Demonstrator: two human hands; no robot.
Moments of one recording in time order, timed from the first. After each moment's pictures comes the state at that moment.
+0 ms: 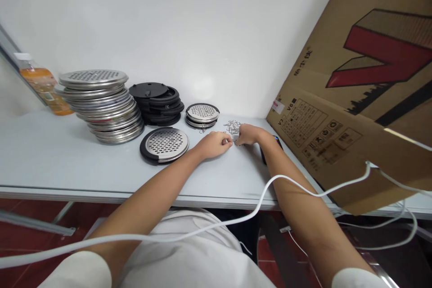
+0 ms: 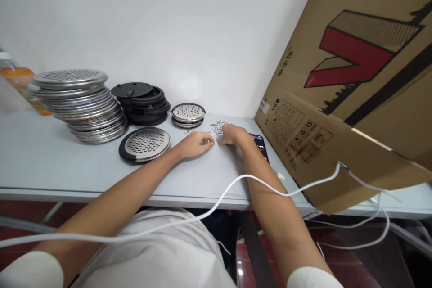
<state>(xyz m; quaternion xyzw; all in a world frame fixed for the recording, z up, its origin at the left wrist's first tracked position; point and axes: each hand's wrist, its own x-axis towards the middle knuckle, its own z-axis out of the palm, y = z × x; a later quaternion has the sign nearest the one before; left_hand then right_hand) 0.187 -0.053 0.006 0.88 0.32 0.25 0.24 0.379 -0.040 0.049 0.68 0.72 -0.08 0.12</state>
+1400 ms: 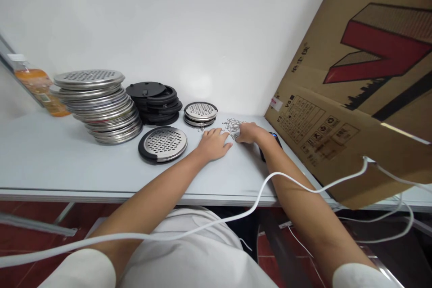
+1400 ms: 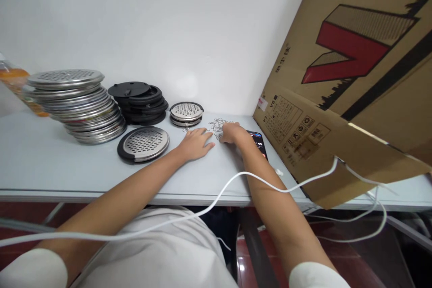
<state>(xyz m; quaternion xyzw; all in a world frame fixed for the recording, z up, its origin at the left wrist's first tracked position) 0.199 -0.064 0.000 0.90 0.41 0.16 0.04 0.376 -0.047 0.047 0.72 0.69 -0.05 0.12</state>
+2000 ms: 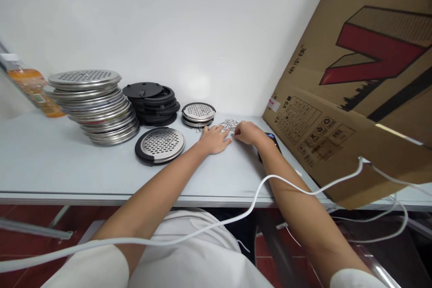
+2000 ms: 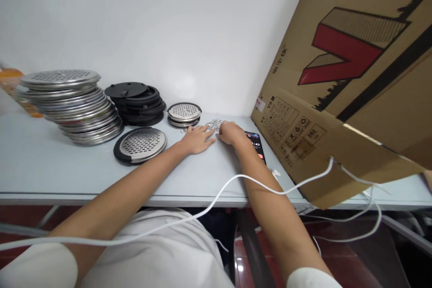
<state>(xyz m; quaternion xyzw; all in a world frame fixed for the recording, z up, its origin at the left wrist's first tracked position) 0.215 -0.035 -0.003 0.91 0.39 0.10 0.04 0.385 -0.055 0.042 0.71 0.70 -0.03 0.03</state>
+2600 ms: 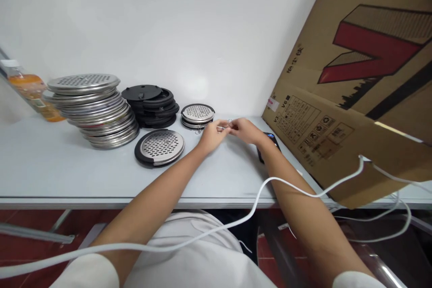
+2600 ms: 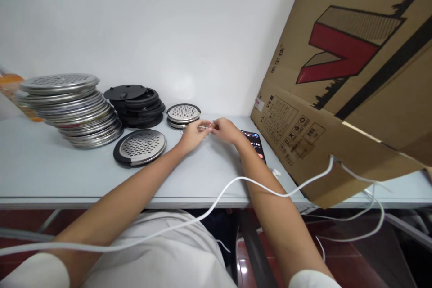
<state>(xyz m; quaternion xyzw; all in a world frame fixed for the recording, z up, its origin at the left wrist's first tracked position) 0.216 -0.035 0.000 0.71 0.31 0.48 0.40 0.376 -0.056 0.040 0.61 0.77 -0.11 -0.16</state>
